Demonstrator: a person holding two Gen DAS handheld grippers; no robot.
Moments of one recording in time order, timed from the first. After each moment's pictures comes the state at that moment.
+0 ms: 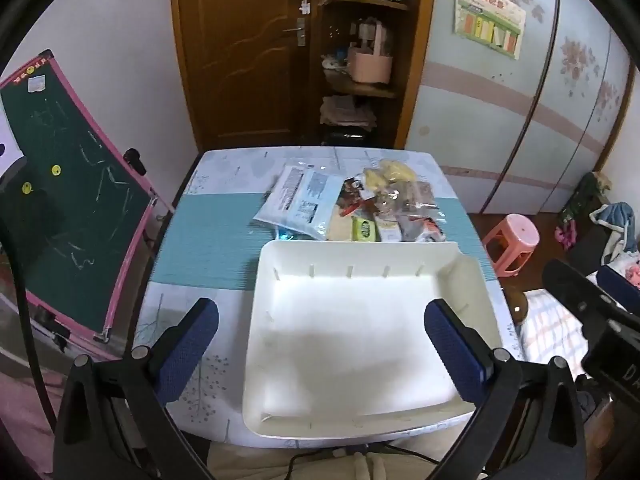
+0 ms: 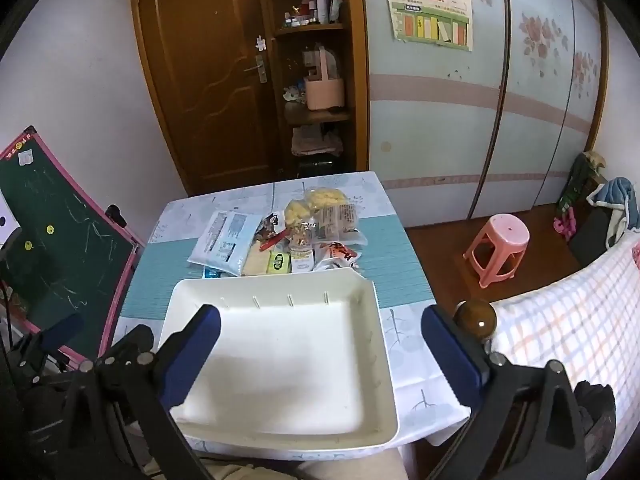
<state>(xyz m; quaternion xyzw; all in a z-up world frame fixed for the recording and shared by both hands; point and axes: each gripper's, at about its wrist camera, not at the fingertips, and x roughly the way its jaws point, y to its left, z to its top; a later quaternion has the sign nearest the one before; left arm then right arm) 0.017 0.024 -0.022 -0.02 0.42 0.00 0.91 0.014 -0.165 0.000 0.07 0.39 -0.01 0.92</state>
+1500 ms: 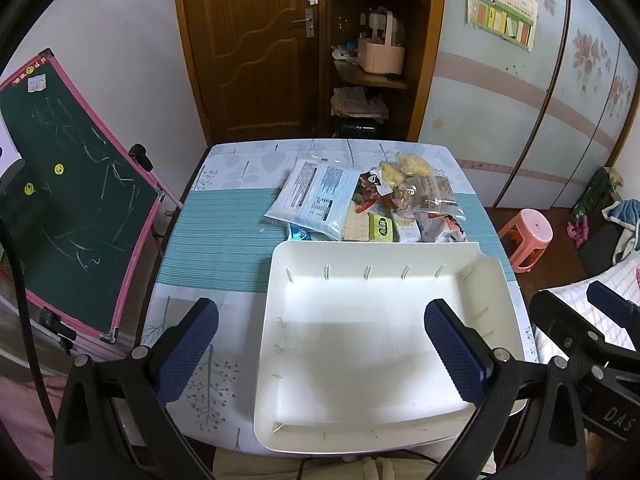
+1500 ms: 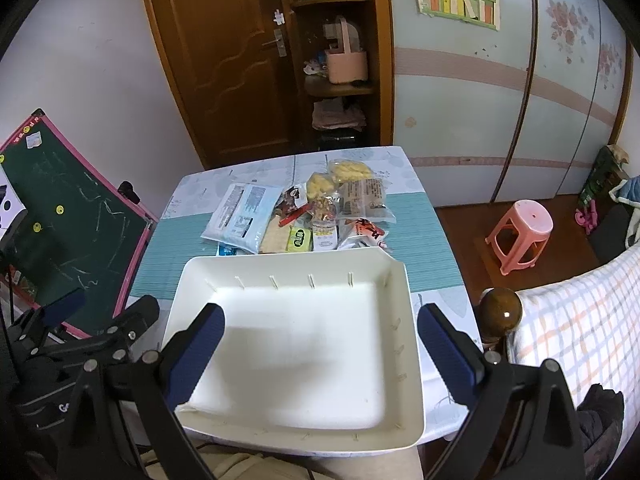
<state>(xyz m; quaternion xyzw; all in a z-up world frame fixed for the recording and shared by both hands) 0.031 0.041 -0.031 -0.02 0.43 0.01 0.90 0.035 -0.152 -0.026 0.07 0.43 0.03 0.90</state>
